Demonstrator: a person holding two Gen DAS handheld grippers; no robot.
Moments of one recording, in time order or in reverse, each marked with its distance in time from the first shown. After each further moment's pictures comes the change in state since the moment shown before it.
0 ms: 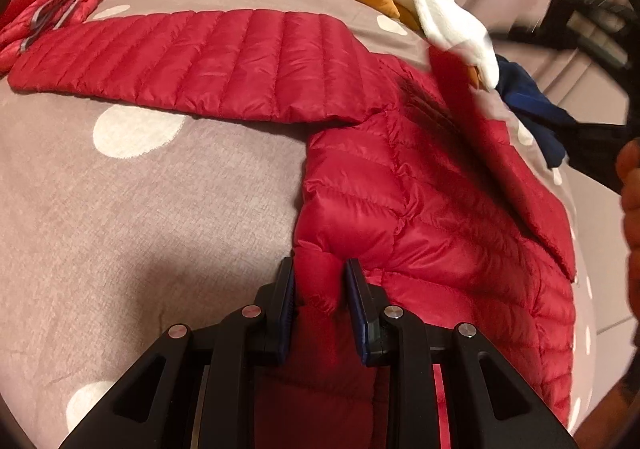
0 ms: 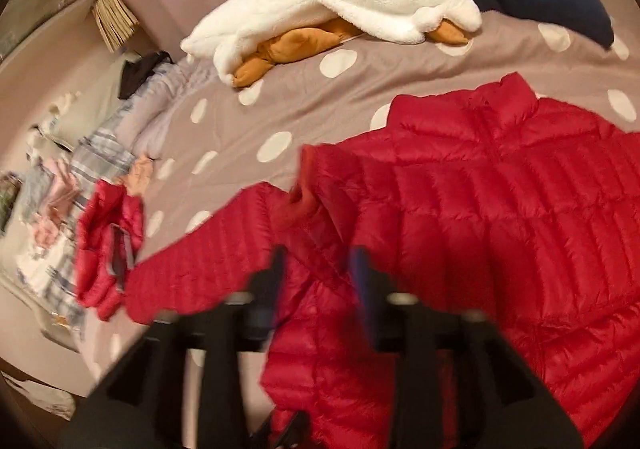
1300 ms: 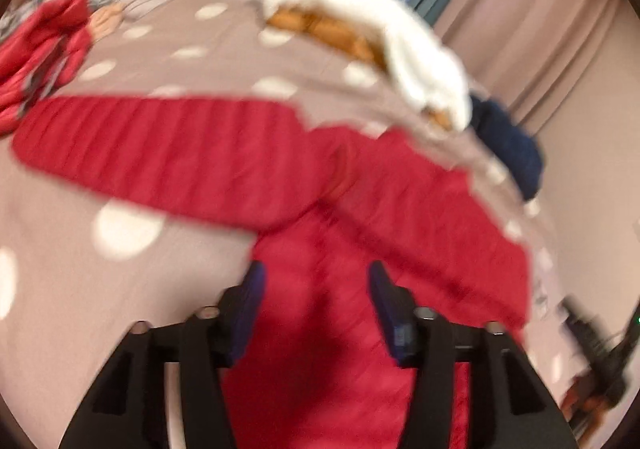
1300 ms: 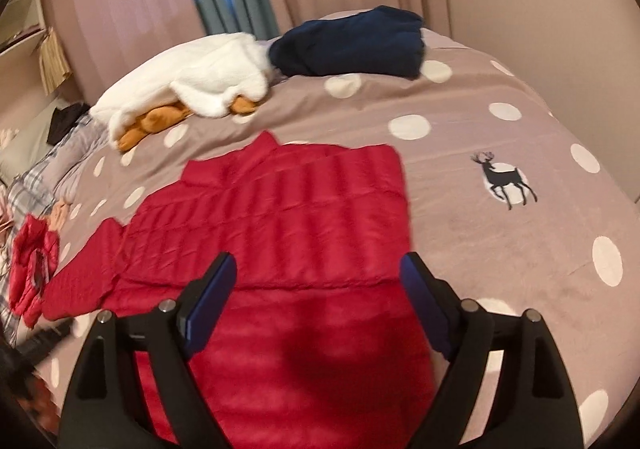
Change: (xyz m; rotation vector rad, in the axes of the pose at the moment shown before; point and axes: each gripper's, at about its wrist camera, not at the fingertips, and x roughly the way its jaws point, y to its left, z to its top) left arm -0.034 -0.054 0.079 -0.029 -0.104 -0.090; right arm -0.146 -0.193 -0.034 0.016 -0.217 -0.367
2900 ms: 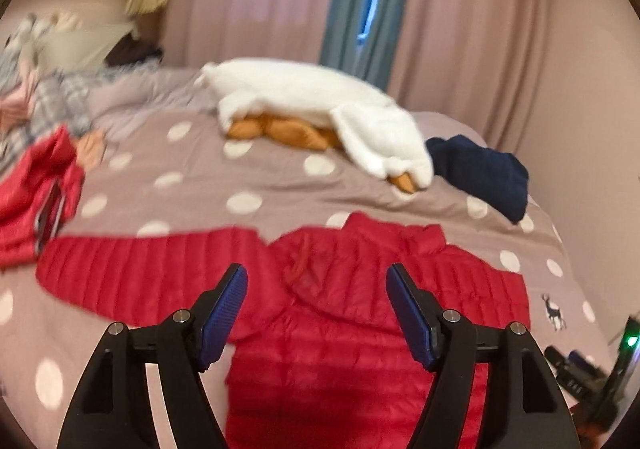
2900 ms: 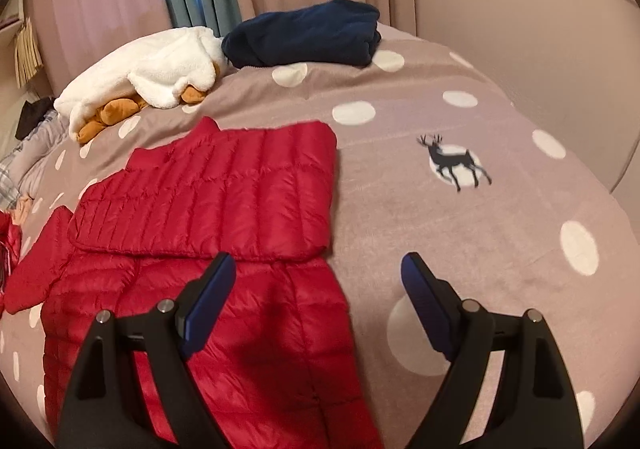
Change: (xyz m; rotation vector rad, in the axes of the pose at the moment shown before) left arm -0.026 -0.073 0.014 0.277 -0.256 0.092; right arm 0.006 -0.032 -0.021 -0.017 -0.024 -0.126
